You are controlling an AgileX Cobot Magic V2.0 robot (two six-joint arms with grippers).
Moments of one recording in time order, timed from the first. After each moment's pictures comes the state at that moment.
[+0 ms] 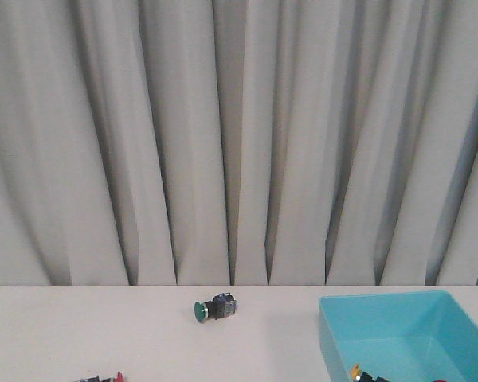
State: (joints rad) left arm -0.35 0.67 -0.47 0.48 0.44 -0.44; right arm 0.06 0.68 -0.56 0.06 0.63 -0.20
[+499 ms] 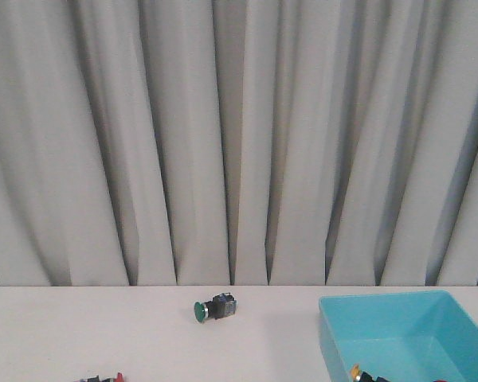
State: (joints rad) left arm -0.35 0.67 -0.45 0.48 0.39 -0.44; right arm 0.06 0.64 -0.51 0.06 0.58 -0.20
